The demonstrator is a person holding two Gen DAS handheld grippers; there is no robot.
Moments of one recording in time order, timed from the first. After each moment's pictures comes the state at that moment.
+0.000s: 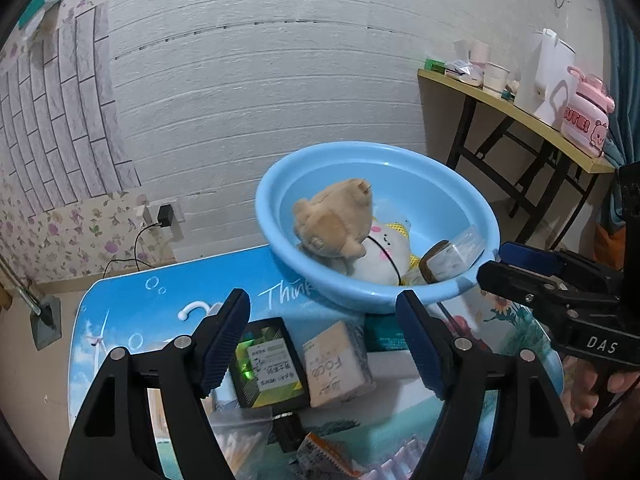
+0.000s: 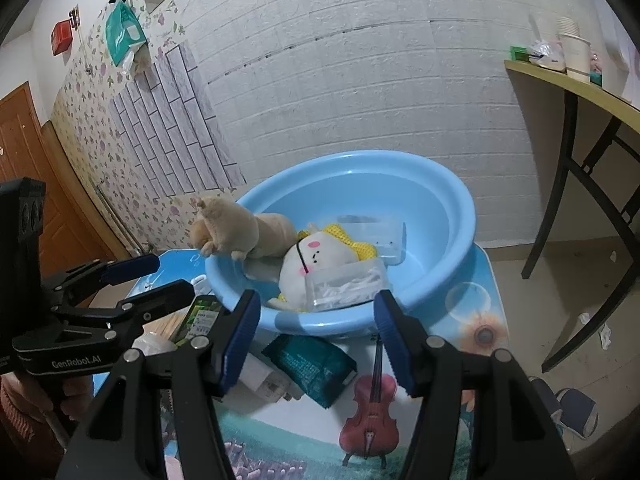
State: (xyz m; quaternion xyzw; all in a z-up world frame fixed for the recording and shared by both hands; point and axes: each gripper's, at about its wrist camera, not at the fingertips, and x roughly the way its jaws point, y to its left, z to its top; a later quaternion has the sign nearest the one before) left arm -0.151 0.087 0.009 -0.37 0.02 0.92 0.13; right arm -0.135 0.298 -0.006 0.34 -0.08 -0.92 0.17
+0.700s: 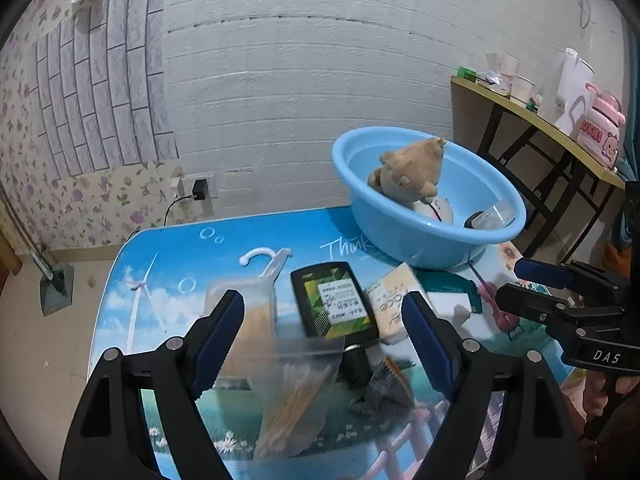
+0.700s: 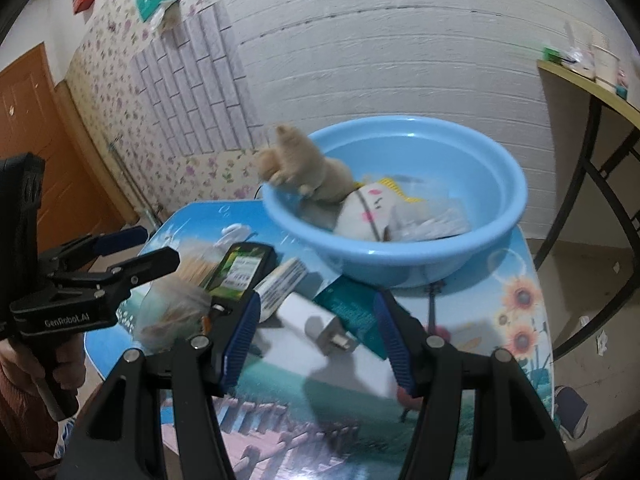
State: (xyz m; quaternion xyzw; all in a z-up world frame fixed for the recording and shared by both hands) left arm -0.110 0.020 -0.010 -0.38 -0.01 0.92 0.09; right arm -0.106 0.246 -0.022 0.38 -0.03 -0.90 0.20
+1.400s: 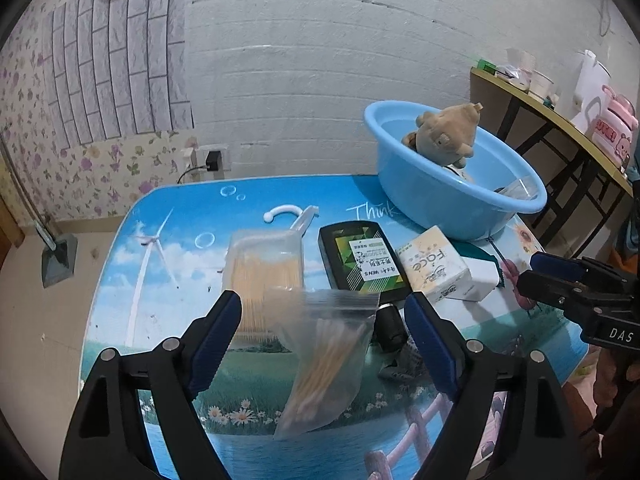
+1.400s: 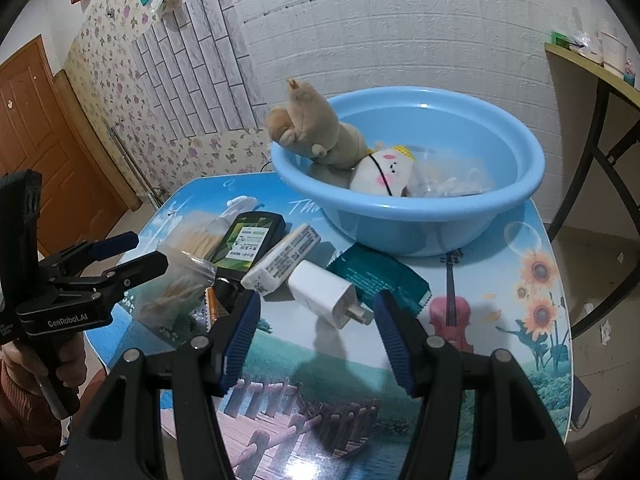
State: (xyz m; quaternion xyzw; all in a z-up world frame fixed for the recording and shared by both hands) left arm -0.100 -0.003 -0.040 -0.40 -0.03 0.91 0.07; right arm -0.103 0.243 -0.039 0.41 -0.03 -0.89 0.20
